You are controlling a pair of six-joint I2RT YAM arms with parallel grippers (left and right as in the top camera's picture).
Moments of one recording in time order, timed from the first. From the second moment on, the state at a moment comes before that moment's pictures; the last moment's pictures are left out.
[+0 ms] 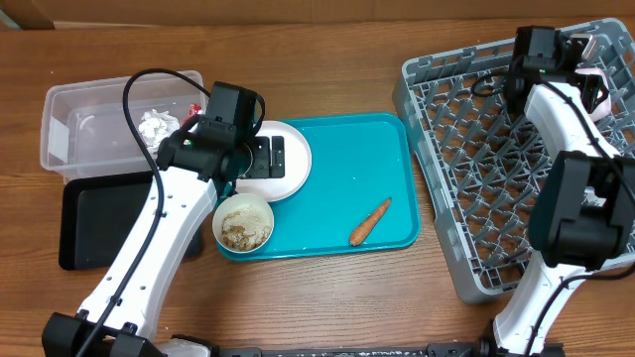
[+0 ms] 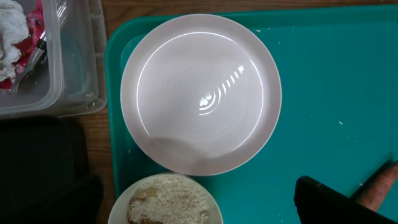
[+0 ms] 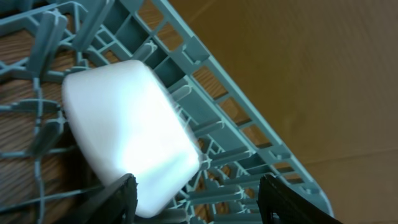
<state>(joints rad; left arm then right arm) -0.29 1.50 1.28 -0.90 -0.07 -0.29 -0.13 2.12 1.64 -0.51 1.03 0.08</state>
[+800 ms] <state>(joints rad) -0.29 1.50 1.28 -0.91 -0.07 -0.29 -0.14 1.77 1.61 -1.39 0.18 0.23</state>
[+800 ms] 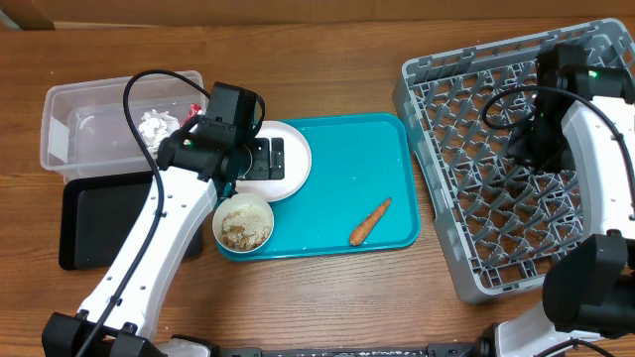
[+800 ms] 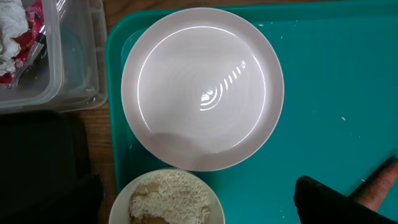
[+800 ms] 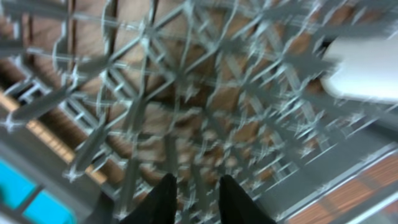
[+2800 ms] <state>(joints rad) -0.64 1.56 1.28 -0.82 -0.06 -0.12 -0.14 1.46 1.45 -1.24 -0.12 0.17</state>
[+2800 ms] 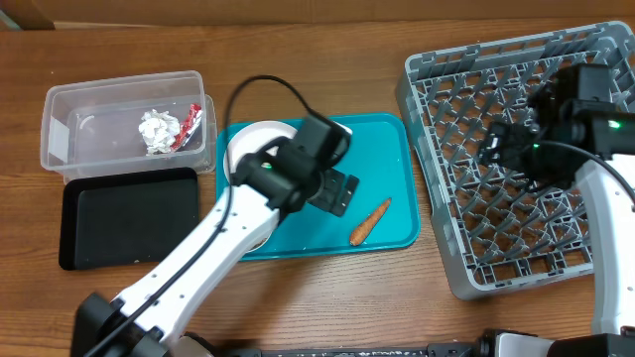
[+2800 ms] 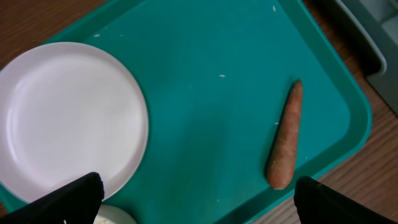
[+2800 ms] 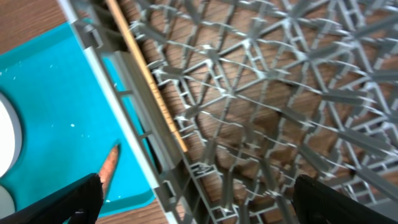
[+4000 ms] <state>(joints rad) -0.77 1.99 1.30 -0.70 0.07 0.14 -0.21 1.46 1.45 -1.25 -0.17 0.17</state>
